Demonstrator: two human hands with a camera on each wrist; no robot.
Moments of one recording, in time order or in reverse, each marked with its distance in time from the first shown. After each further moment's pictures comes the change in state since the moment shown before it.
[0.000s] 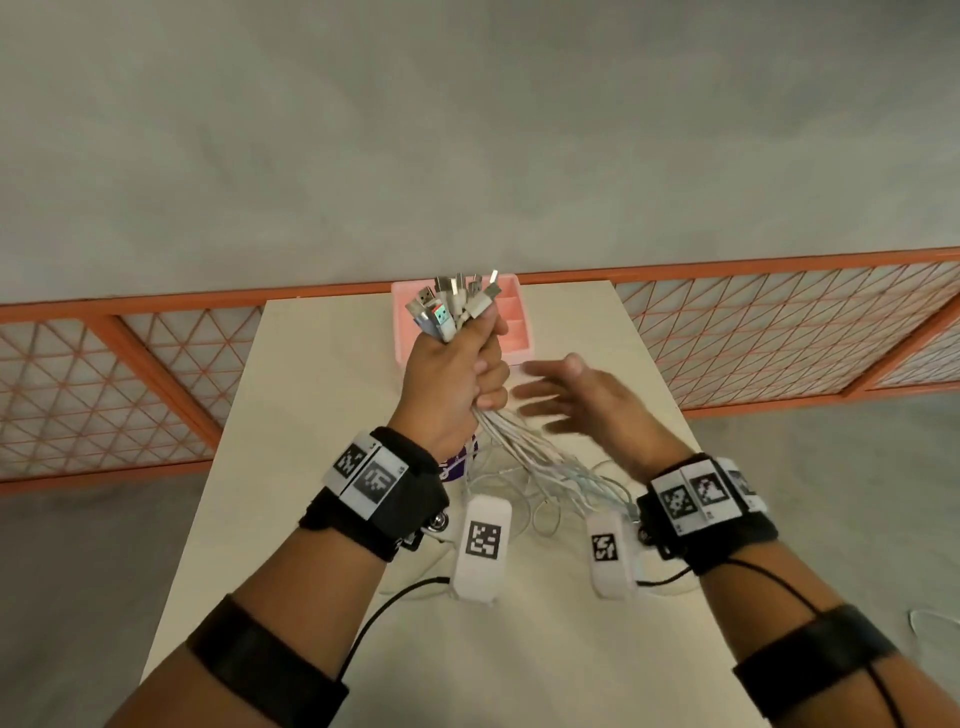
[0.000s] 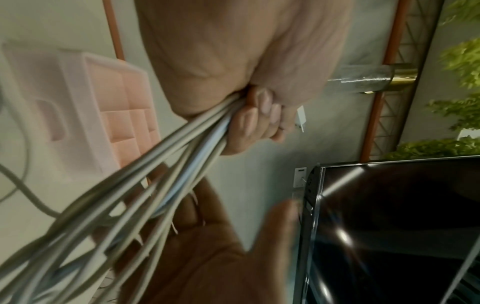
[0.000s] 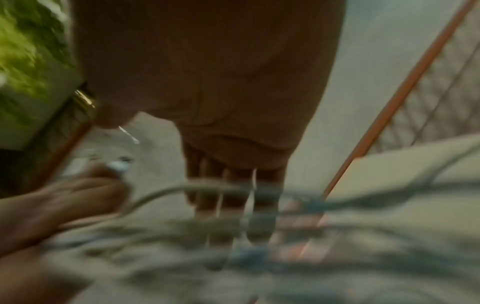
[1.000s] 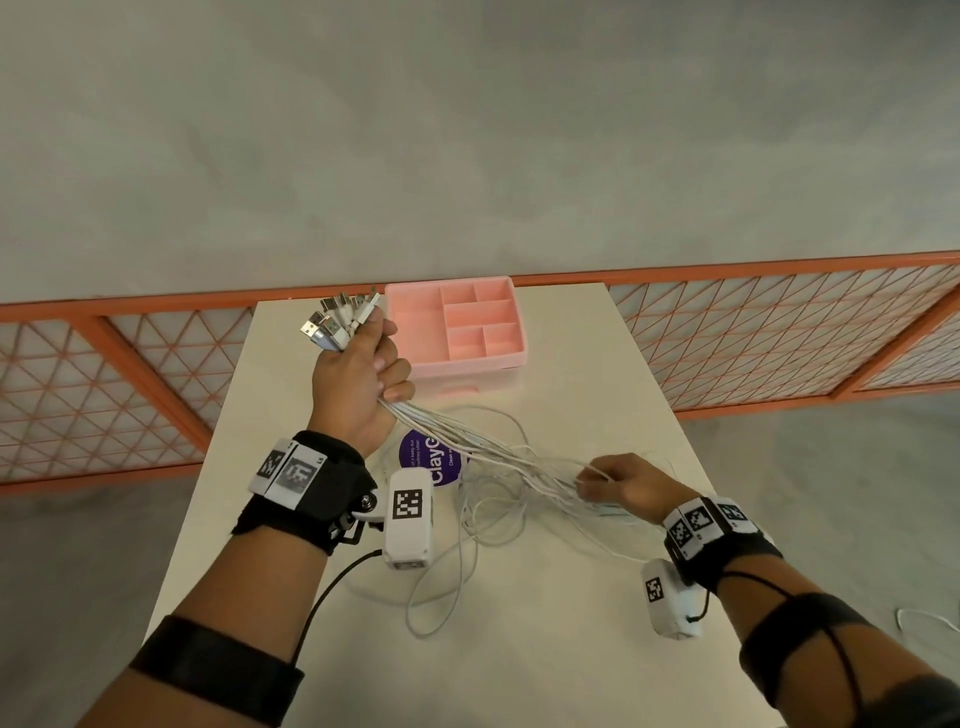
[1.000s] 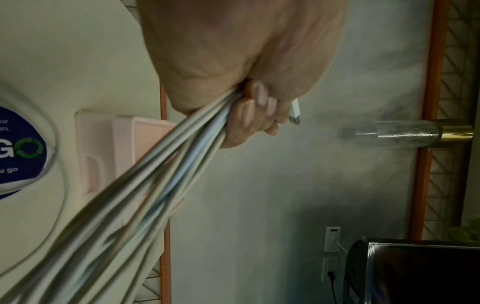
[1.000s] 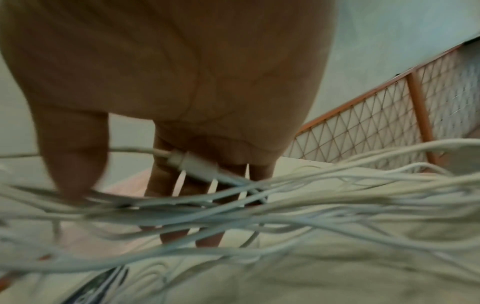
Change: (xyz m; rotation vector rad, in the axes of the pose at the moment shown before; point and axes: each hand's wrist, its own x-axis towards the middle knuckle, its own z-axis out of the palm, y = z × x) left_hand 0.020 0.010 -0.075 -0.101 0.270 0.074; right_hand 0.003 0.130 -0.054 -0.500 -0.078 0.257
